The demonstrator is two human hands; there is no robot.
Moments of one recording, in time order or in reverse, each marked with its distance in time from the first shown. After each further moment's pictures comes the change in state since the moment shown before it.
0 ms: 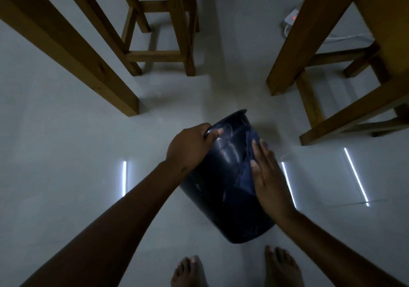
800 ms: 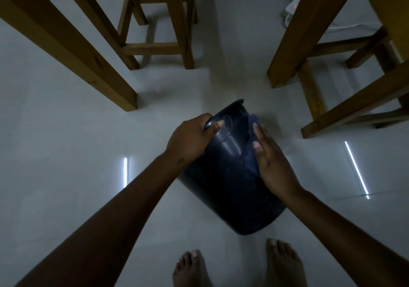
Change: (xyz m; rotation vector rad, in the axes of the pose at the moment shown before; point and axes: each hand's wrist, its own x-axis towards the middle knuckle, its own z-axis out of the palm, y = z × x) left_hand 0.000 0.004 -0.006 -0.091 -0.043 -0.010; right_hand 0.027 0.010 -0.014 -0.018 -0.036 -0.128
